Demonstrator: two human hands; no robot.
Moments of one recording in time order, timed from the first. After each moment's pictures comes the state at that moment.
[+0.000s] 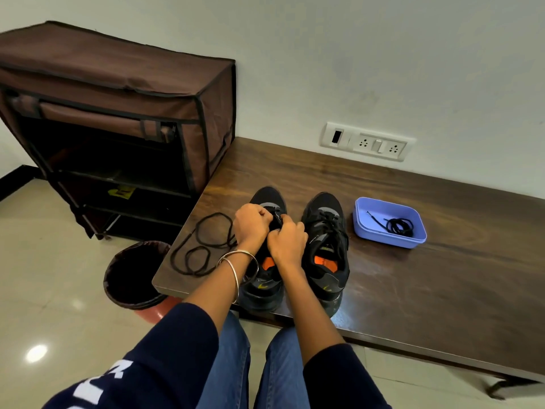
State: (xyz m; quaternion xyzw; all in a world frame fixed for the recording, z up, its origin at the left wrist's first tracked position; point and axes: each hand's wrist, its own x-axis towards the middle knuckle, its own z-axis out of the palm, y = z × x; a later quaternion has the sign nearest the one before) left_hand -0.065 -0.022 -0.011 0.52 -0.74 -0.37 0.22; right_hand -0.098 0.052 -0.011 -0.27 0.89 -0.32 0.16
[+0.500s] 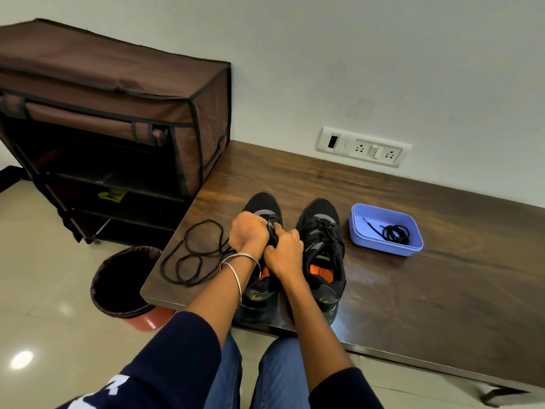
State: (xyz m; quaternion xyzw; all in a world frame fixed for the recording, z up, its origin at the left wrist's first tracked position) left_hand -0.086 -0.028 -0.020 0.63 -0.66 -0.37 0.18; right_hand -0.108 0.058 -0.016 -0.33 0.88 -0.27 0.20
